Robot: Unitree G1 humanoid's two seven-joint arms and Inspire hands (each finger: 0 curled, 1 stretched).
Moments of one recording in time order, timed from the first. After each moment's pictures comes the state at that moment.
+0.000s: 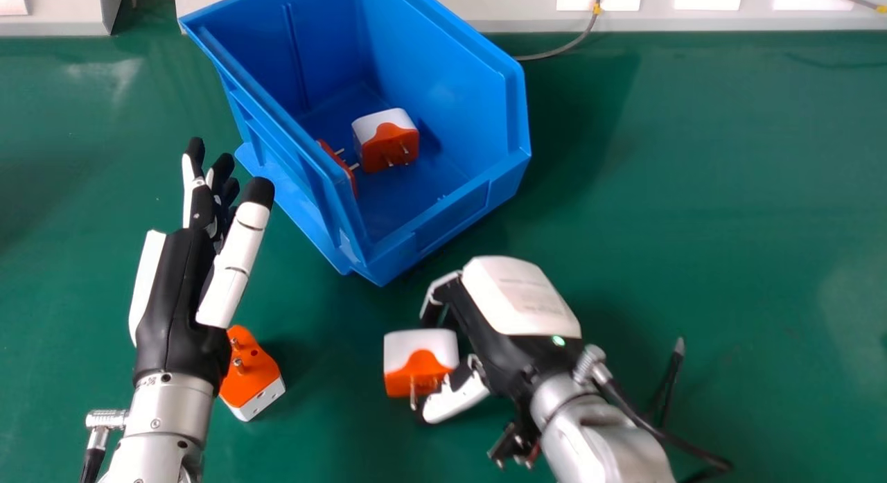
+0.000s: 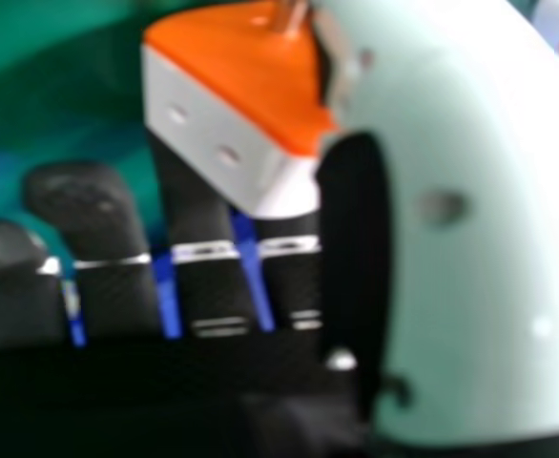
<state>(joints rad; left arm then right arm) 0.15 0.15 0.14 -0.02 -0.08 -0.18 -0.10 -0.05 -0.15 0.62 0.00 -0.87 0.34 0.06</state>
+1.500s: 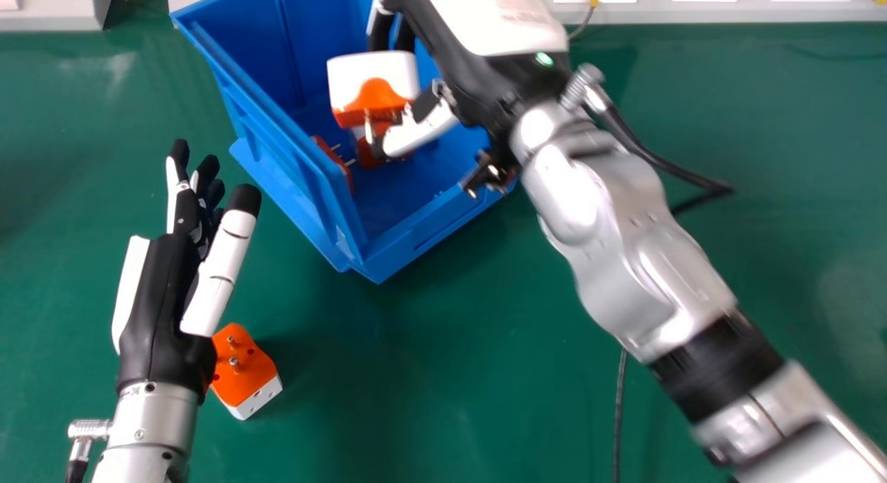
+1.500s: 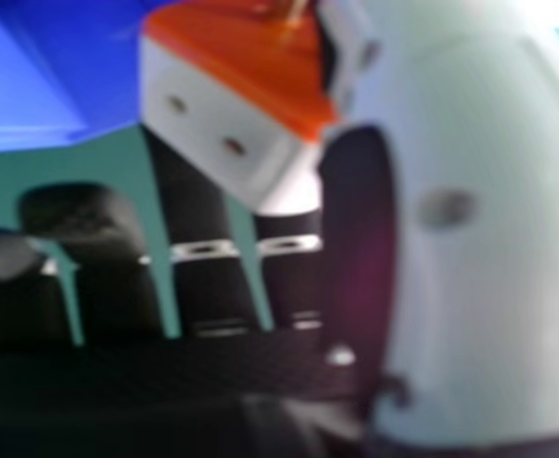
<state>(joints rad) 0.17 0.15 0.17 0.00 -0.08 -0.24 -0.11 -0.83 -0.06 0.46 0.42 -0.84 0.14 -0.01</state>
